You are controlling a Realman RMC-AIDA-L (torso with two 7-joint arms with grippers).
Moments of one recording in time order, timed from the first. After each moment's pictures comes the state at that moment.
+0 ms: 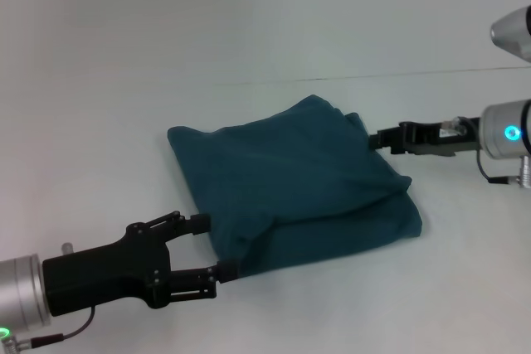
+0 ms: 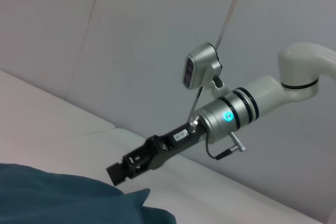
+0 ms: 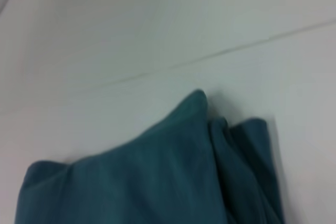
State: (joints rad) left arm -0.44 -2.14 0.75 0.62 1.87 1.64 -1.35; right arm 0.76 1.95 -0.89 -0.48 -2.17 -0.95 2.41
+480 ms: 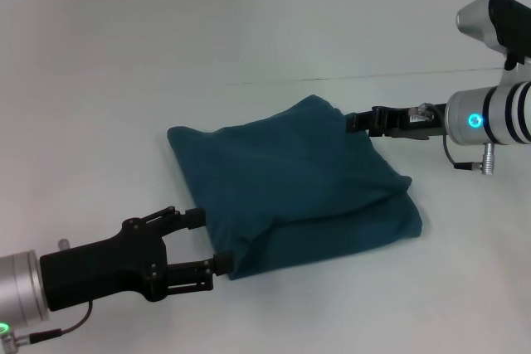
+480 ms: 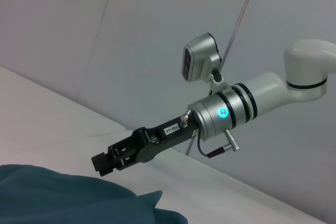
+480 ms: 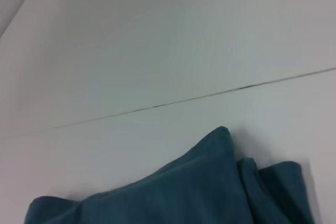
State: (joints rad) left arm -0.44 -2.14 0.73 0.62 1.87 1.62 -1.35; right arm 0.83 2.00 -0.89 -0.46 -2.18 -0.82 2.42
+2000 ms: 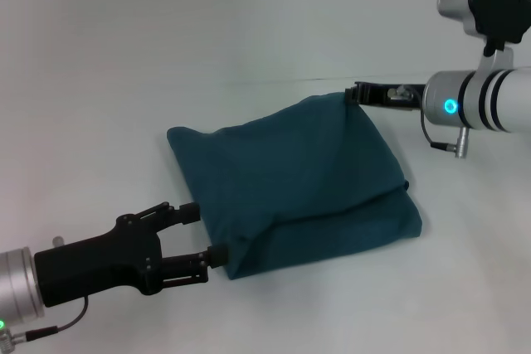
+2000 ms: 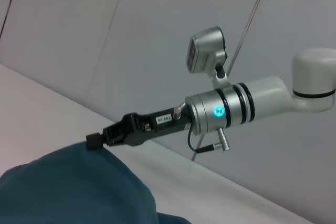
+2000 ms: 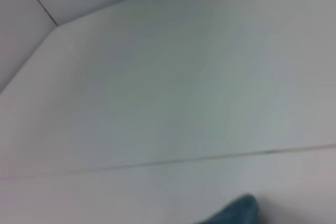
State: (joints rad) left arm -0.44 -2.14 0.71 0.62 1.87 1.62 -1.36; right arm 0.84 2.06 -0.91 -0.48 -2.07 -0.67 2.26
